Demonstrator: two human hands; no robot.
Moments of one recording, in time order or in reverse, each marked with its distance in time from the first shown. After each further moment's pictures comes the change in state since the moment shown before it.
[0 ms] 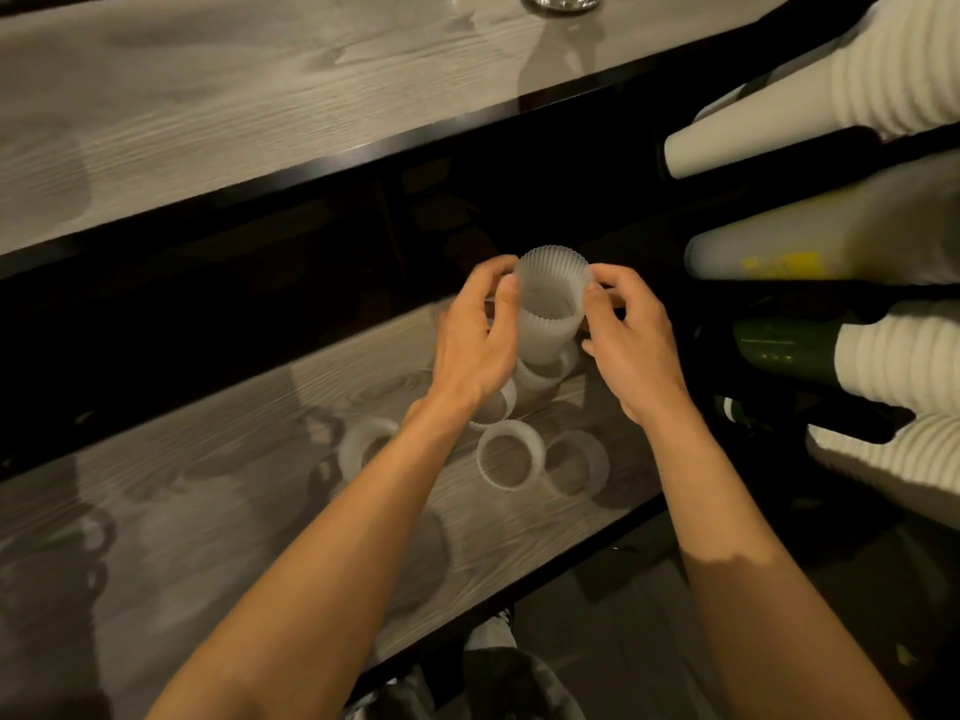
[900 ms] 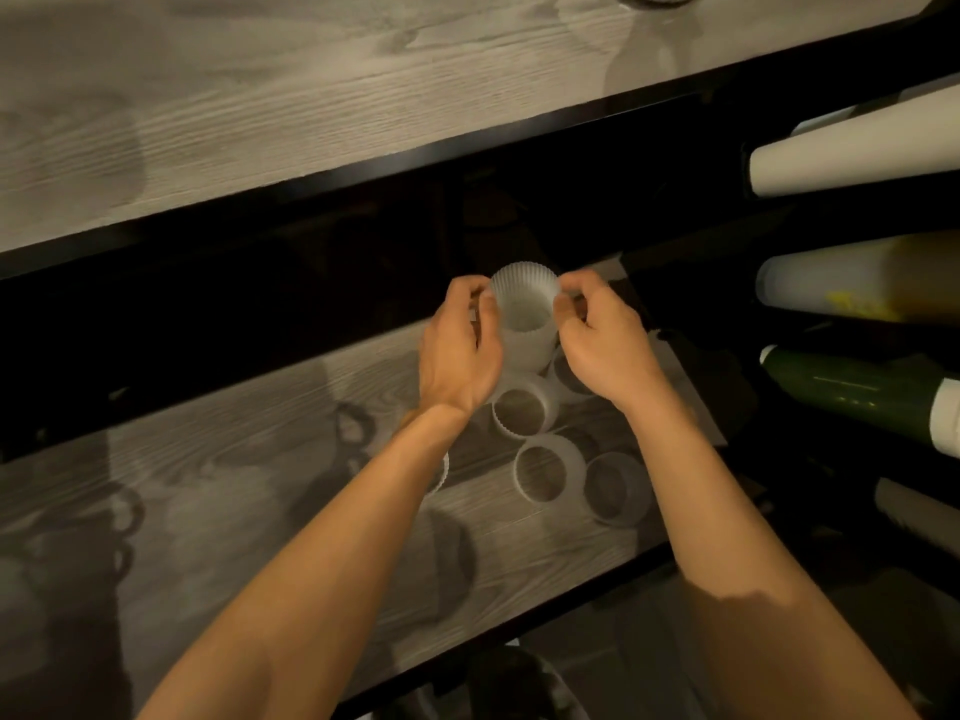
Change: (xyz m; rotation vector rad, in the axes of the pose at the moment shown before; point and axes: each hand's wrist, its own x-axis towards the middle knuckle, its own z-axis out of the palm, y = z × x) left_hand 0.013 -0.044 -0.042 0.168 0.148 -0.129; right_hand 0.032 -0.018 0.062 -0.296 -0.222 -0.062
